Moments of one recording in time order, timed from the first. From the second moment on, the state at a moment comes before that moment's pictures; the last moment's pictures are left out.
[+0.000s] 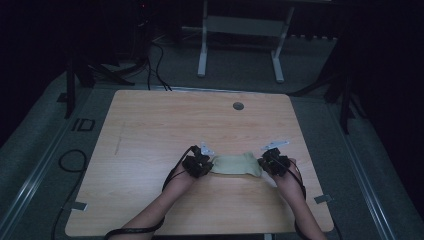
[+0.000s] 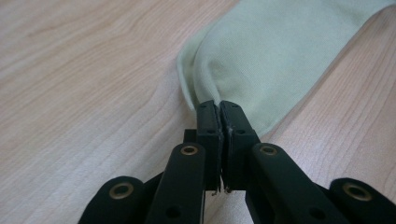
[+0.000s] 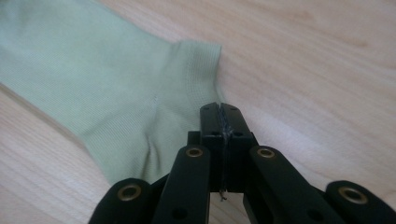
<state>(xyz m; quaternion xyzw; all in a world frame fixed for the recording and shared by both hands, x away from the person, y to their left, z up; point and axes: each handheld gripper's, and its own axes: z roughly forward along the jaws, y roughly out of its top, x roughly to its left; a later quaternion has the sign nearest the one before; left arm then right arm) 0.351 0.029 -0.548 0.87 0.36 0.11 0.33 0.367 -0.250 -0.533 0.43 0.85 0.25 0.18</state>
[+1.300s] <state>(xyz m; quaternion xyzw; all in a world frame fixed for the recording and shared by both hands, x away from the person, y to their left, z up) 0.346 0.016 -0.520 0.85 0.35 0.18 0.36 0.363 -0.247 -0.522 0.43 0.84 0.28 0.17</state>
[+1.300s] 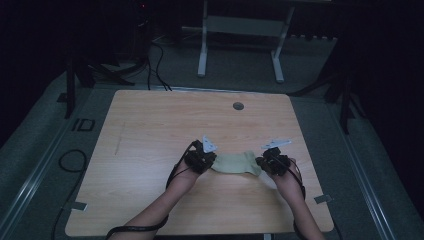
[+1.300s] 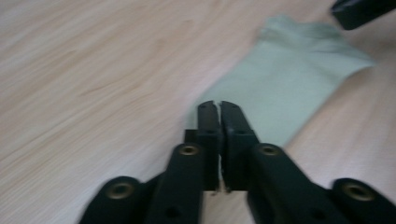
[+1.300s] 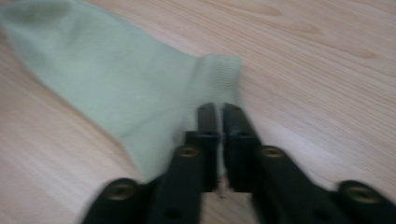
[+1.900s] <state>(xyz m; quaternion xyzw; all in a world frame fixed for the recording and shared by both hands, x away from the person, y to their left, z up) 0.355 0.002 -0.556 0.86 0.36 0.15 0.32 0.368 -0.226 -0.543 0.41 0.86 0.25 0.14</state>
